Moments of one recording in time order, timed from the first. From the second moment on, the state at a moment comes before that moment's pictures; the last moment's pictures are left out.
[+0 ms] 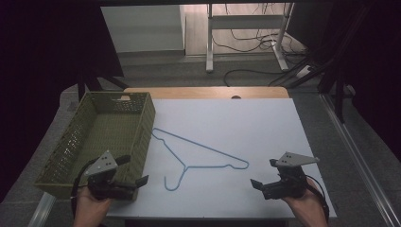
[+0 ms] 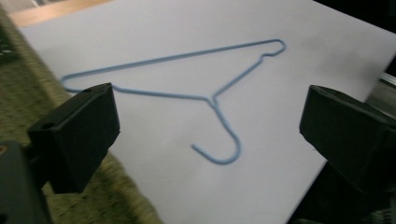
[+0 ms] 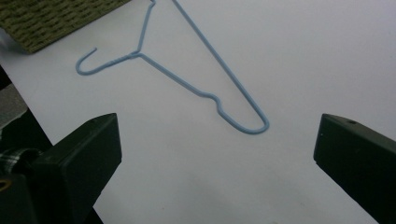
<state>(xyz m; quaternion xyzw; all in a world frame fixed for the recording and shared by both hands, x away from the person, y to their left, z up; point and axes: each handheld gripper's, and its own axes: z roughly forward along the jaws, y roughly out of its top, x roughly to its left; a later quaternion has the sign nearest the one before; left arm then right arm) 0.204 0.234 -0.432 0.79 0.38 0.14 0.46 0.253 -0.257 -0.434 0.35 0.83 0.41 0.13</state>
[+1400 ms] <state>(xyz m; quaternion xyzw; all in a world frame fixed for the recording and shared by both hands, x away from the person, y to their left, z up) 0.238 0.150 -0.479 0.82 0.34 0.12 0.44 0.313 -0.159 -0.446 0.26 0.90 0.34 0.07</state>
